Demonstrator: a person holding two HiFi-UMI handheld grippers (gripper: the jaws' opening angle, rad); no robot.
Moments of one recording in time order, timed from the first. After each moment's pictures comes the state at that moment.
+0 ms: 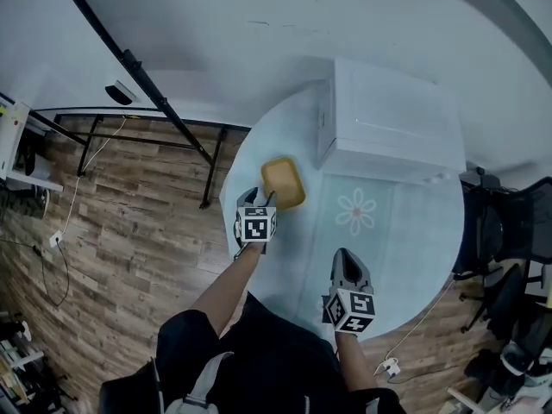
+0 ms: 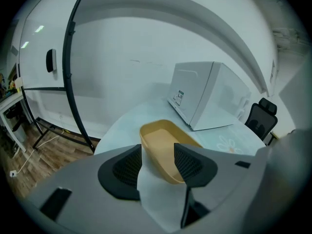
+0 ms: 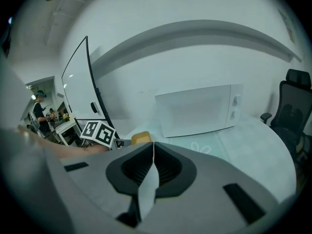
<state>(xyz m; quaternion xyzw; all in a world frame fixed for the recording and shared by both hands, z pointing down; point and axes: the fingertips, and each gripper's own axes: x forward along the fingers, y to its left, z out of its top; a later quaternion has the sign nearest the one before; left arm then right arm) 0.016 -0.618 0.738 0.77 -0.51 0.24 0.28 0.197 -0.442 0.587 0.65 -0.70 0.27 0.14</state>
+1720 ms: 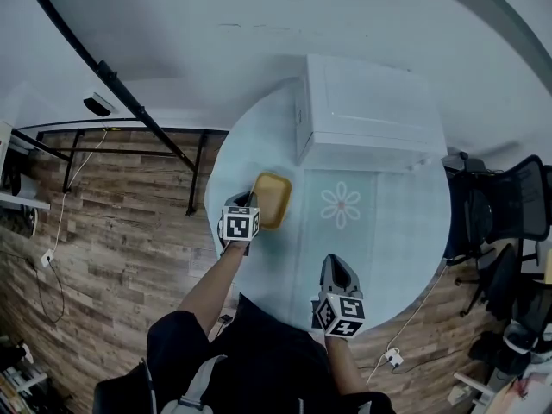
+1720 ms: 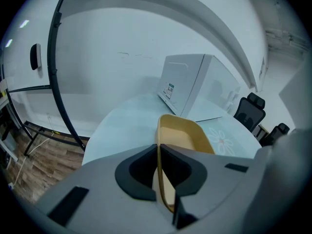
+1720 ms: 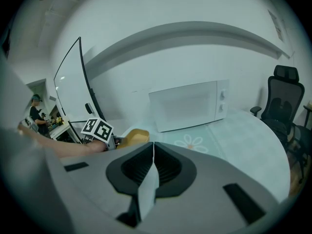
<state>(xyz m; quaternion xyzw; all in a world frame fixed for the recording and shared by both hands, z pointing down) 0.030 -0.609 0.745 0.80 -0.45 0.28 0.28 0.203 -0.408 0.595 0.67 -0.67 0.29 0.13</state>
